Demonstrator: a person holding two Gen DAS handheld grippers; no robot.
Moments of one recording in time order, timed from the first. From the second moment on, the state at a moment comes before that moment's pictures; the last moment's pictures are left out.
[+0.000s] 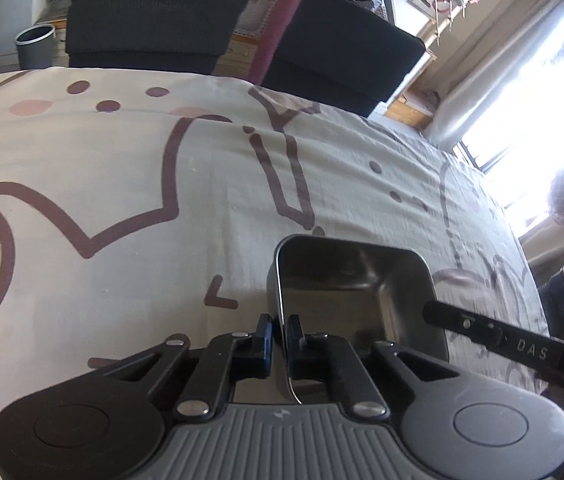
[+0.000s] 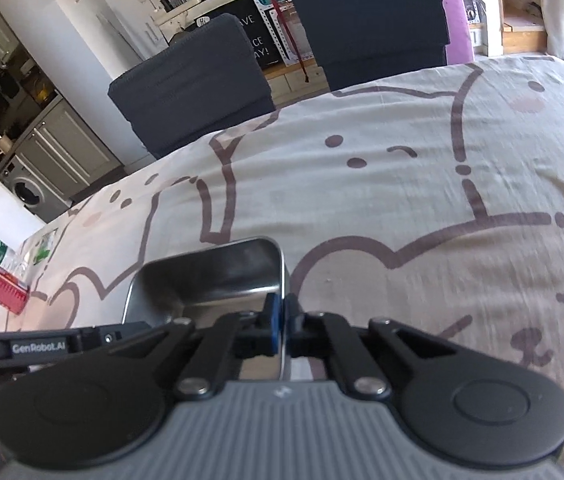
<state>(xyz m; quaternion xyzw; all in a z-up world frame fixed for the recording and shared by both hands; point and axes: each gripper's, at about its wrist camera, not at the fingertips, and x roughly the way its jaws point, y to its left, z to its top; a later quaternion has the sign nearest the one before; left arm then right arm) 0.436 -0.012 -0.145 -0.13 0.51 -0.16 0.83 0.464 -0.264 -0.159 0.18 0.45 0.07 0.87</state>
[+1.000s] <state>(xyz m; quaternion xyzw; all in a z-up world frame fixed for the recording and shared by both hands) 0.298 -0.044 -0.025 -0.18 0.39 -0.23 0.87 0.318 -0.328 -0.048 0.23 0.32 0.13 0.91</state>
